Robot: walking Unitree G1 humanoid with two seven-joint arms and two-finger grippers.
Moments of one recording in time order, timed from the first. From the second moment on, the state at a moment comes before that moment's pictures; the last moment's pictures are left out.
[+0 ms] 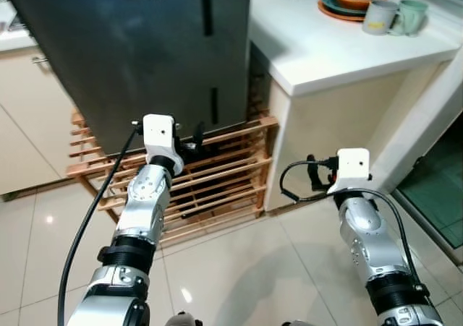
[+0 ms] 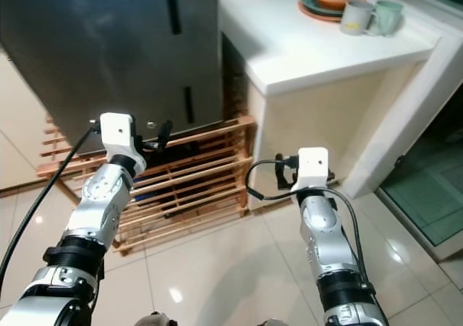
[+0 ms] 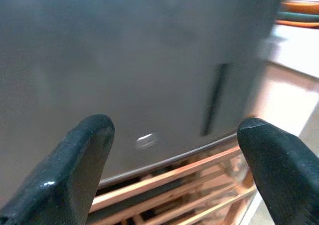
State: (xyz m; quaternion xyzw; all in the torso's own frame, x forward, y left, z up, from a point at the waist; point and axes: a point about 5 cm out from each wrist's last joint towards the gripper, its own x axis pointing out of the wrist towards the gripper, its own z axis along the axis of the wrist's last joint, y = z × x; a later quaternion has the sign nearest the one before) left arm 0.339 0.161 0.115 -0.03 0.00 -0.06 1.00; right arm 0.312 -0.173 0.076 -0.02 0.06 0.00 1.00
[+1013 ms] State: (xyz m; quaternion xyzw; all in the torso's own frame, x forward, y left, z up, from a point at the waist) left arm 0.332 0.194 0.124 -0.02 0.00 -0.02 1.00; right arm 0.277 -0.173 0.091 -0.04 -0.03 0.02 1.00
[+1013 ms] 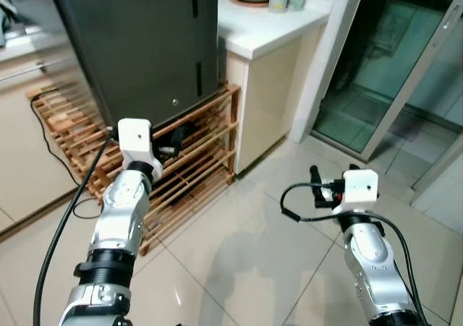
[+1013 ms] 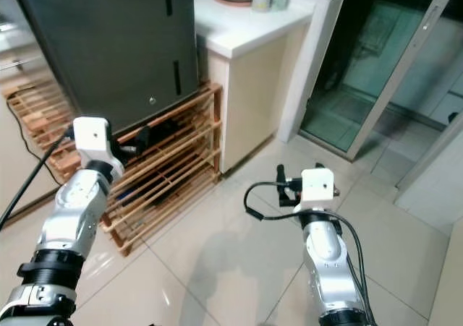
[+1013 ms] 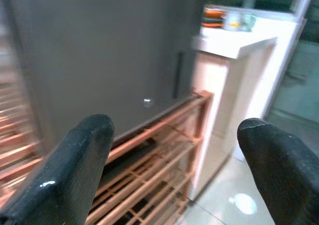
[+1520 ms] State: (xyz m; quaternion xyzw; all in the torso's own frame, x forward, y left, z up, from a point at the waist) left arm 0.329 0.211 0.121 -0.01 -0.01 0.02 1.00; right arm 0.311 -0.186 0.088 -0.04 0.02 -0.03 1.00
